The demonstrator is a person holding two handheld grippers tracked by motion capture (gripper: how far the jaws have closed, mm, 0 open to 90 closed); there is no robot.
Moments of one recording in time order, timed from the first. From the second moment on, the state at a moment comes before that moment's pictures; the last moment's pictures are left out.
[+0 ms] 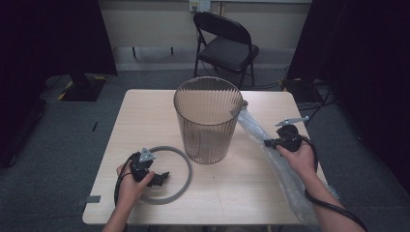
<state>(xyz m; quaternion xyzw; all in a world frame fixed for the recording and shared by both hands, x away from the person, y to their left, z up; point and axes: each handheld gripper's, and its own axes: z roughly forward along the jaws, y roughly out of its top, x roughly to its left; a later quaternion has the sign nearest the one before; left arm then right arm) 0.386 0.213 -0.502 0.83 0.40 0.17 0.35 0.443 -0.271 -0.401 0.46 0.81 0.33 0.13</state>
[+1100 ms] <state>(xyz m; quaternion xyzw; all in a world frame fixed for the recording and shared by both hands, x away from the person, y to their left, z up) 0.386 0.213 -0.502 0.83 0.40 0.17 0.35 0.448 -0.263 -0.267 0.41 0.82 0.36 0.18</state>
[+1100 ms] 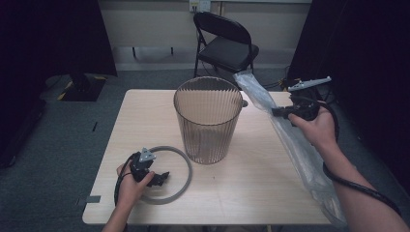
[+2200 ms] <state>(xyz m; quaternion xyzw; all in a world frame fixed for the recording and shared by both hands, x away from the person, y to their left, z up) 0.386 0.213 -0.502 0.83 0.40 0.17 0.35 0.446 -0.132 -0.245 0.29 0.86 0.41 0.11</state>
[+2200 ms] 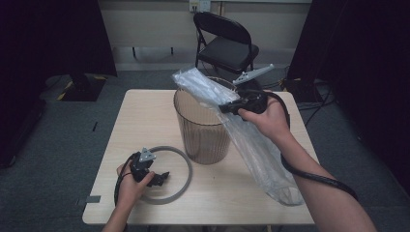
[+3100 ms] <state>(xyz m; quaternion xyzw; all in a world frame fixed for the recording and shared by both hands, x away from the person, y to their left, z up) 0.386 0.213 -0.502 0.83 0.40 0.17 0.35 0.461 -0.119 -0.274 0.31 0.88 0.34 0.08</state>
